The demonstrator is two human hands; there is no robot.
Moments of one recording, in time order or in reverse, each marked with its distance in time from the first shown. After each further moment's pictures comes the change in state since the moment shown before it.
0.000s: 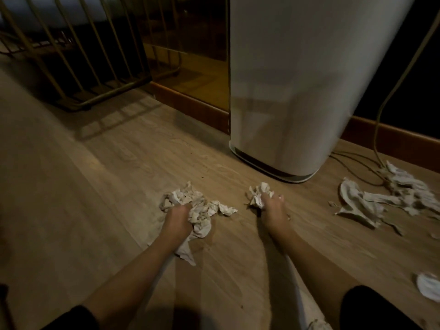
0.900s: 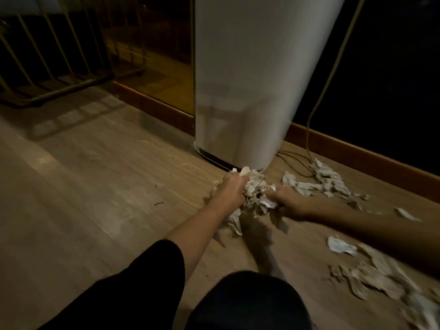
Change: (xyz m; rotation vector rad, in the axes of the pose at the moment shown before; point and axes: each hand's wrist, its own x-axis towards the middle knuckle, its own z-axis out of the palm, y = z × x) left_hand -0.035 0.227 -0.018 -0.027 -0.046 0.581; right_hand -0.069 0.023 -0.197 -0.421 -0.449 -0.278
